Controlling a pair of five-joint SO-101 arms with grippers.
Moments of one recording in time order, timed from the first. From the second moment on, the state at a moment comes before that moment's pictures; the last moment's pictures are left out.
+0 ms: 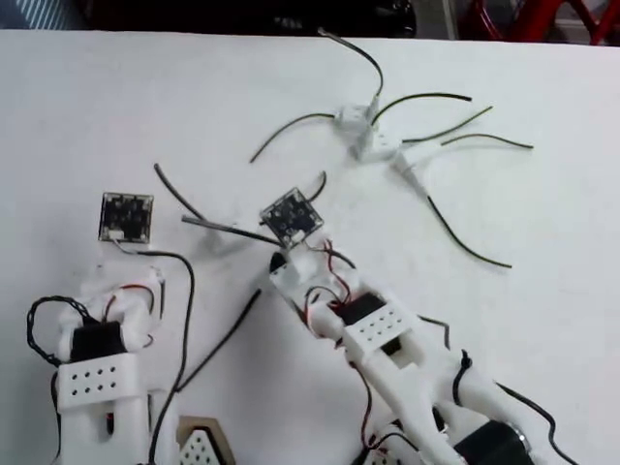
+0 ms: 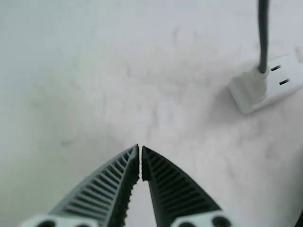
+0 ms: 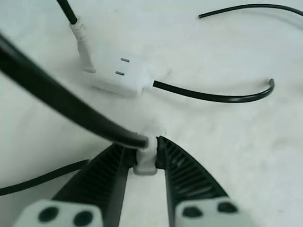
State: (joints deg) left arm -17.4 -64.9 78.7 47.3 -14.5; right arm -34.8 -25.7 67.2 9.9 10.1
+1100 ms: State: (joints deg) left arm -17.4 -64.9 78.9 47.3 -14.5; right arm -33.8 -19.4 65.8 5.5 13.1
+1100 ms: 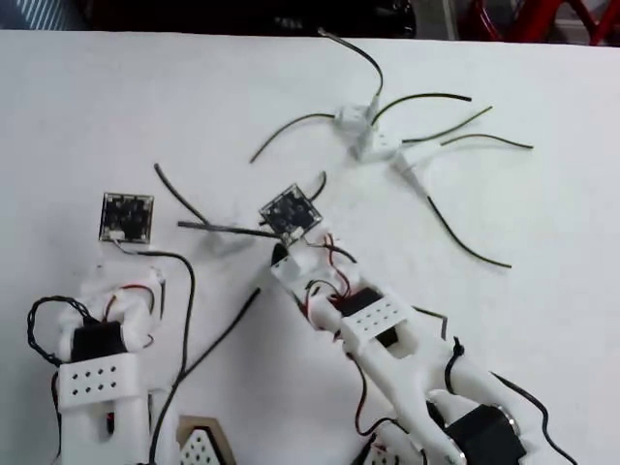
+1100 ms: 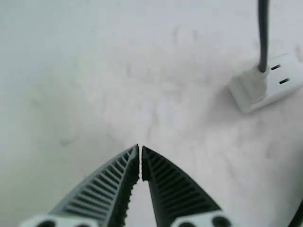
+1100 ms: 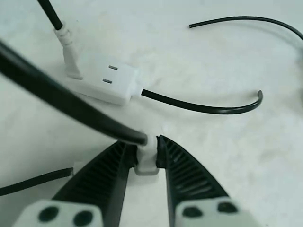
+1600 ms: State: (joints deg) left arm -17.4 -64.9 78.9 47.3 -14.5; right arm -33.9 -18.0 64.5 9.2 13.1
